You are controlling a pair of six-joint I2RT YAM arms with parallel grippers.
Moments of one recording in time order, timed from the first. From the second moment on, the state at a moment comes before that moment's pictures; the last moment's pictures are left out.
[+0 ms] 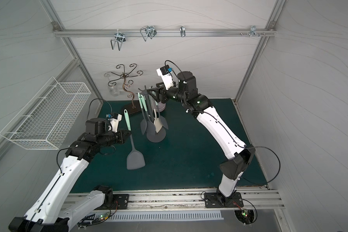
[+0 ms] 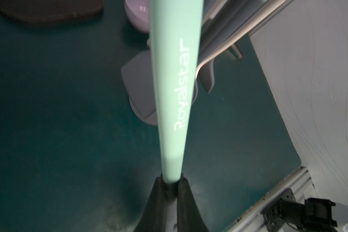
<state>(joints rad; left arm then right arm) -0.16 1.00 0.96 -0.79 0.42 -0.30 0.69 1.64 1.94 -0.42 -0.43 0.10</state>
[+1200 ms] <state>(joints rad) -0.88 1.90 1.54 -0.49 0.06 -0.65 0.34 0.93 0.96 -0.79 -0.09 0.33</state>
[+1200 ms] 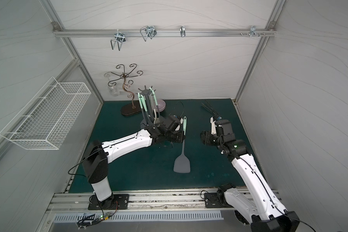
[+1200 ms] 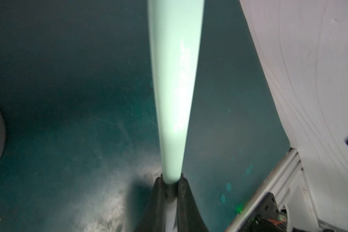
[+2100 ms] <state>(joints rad) -0.76 2.16 1.62 -0.56 0.12 -0.70 0.34 1.03 0.80 -0.68 -0.33 0.40</state>
